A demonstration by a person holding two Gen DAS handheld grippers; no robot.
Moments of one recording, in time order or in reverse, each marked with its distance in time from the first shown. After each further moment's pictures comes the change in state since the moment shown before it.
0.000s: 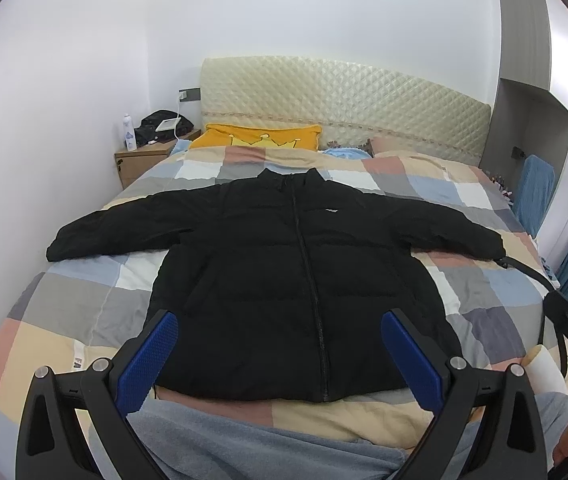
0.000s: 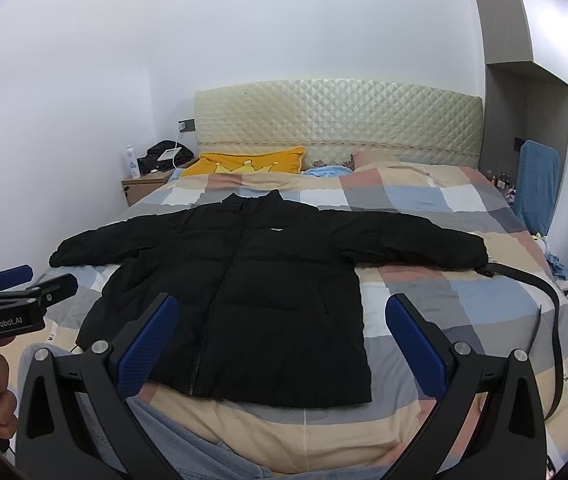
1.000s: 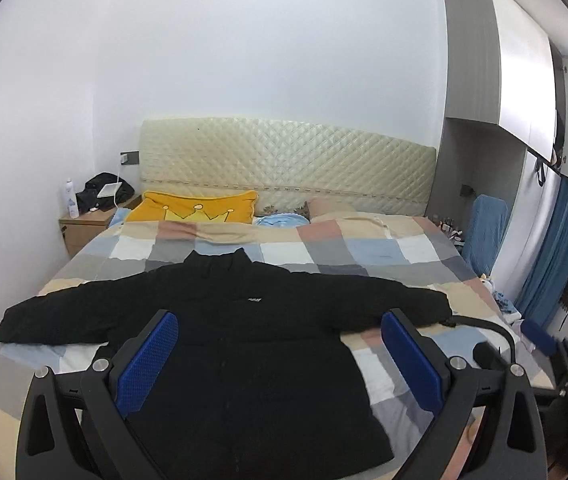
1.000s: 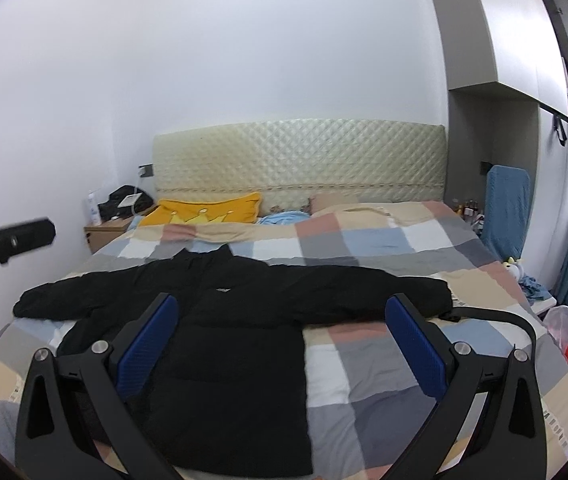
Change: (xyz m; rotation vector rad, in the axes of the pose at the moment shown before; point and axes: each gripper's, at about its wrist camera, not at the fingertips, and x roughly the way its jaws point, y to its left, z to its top) left arm -0.004 -0.109 0.119 0.064 -0.191 -0.195; right arm 0.017 -0.076 0.066 0.046 -0.148 -0.126
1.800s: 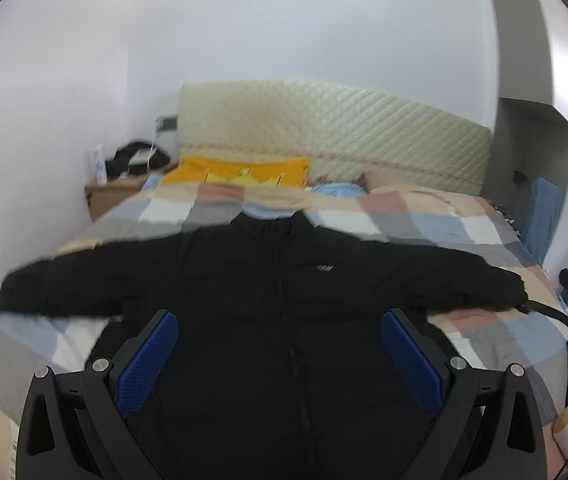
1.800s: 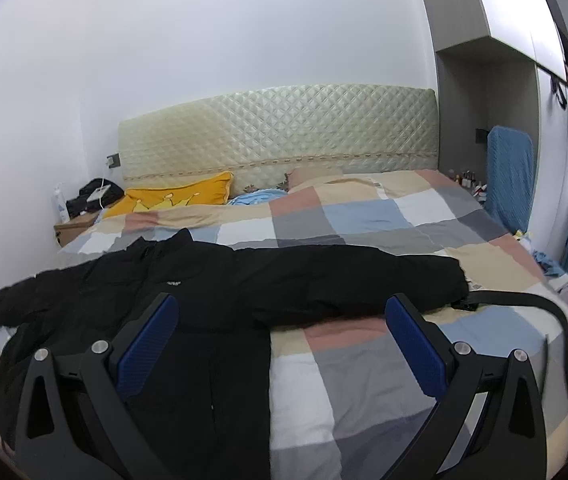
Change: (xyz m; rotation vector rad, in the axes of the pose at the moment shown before) left arm 0.137 0.116 -0.095 -0.073 0.055 0.135; right arm 0.151 -0.061 -0.039 0.071 0.054 -0.024
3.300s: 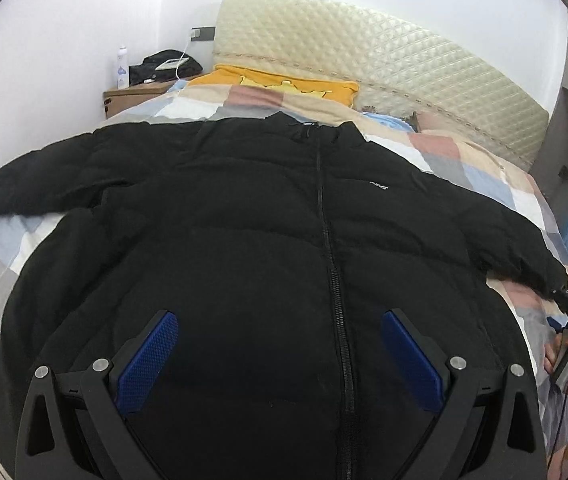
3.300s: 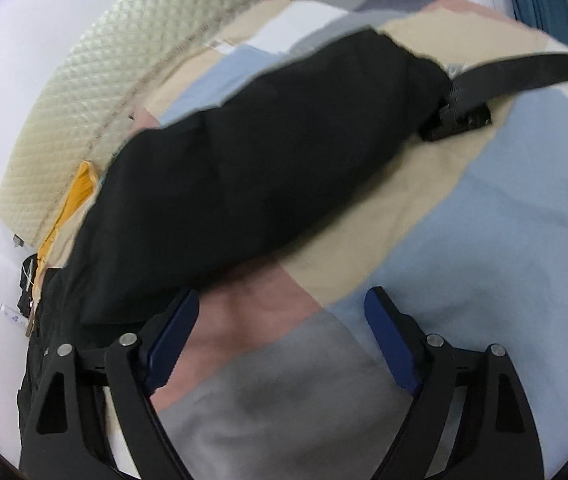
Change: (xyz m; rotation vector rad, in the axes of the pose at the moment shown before) left arm 0.115 0.024 -0.067 -0.143 0.237 0.090; right arm 0.245 -0.231 -0.105 0.603 0.360 -0.113
